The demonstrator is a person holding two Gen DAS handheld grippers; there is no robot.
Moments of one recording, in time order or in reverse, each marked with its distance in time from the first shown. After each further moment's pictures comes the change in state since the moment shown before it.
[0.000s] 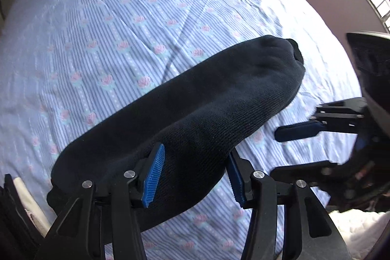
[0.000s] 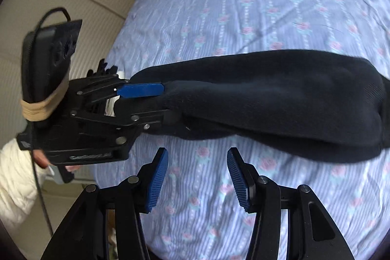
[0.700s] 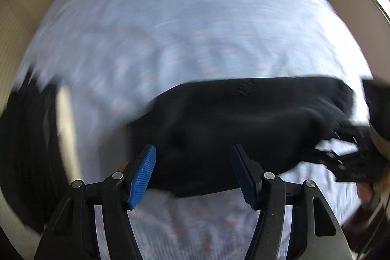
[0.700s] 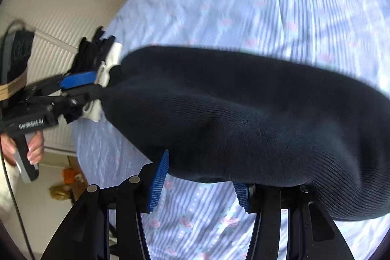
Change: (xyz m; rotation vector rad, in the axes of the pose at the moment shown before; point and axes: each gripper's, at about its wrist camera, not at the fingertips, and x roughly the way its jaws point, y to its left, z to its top) left arm -0.044 0.111 -0.104 -0.504 -0.082 0.244; right arm 0.067 0.014 0.025 -0.145 0.126 -0.038
